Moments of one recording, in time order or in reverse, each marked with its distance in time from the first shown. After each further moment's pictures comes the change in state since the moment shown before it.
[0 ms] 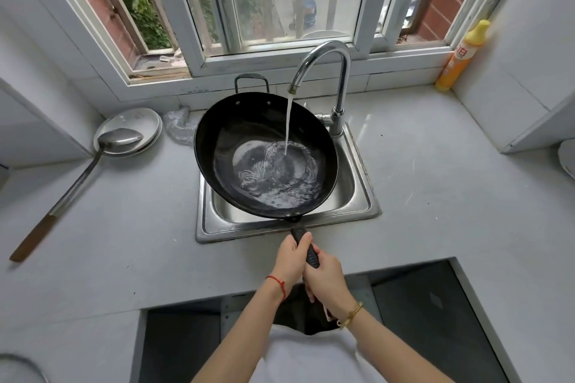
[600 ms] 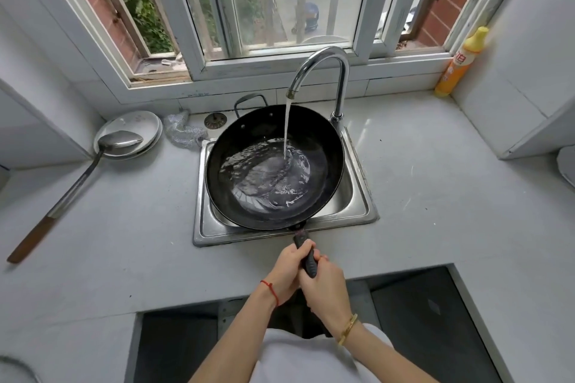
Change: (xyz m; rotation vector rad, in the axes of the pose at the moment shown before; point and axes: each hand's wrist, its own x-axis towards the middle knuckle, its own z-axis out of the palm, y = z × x) left_hand -0.006 0.002 0.001 -0.483 -0.289 -0.125; right_hand -0.004 0.008 -0.003 -0.331 0.151 -0.135
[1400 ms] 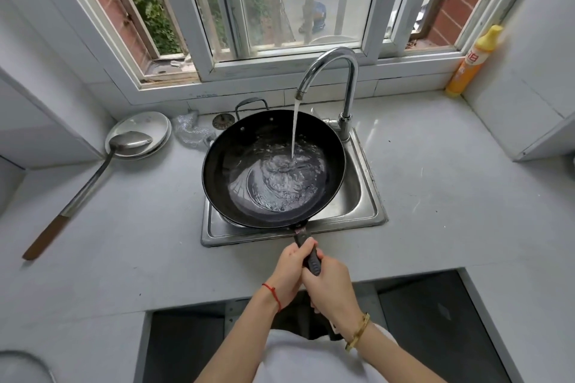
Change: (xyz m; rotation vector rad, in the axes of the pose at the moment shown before) left_hand -0.012 0.011 -0.002 0.153 0.070 0.052; right_hand -0.008 -0.030 -0.014 0.093 -0.082 0.018
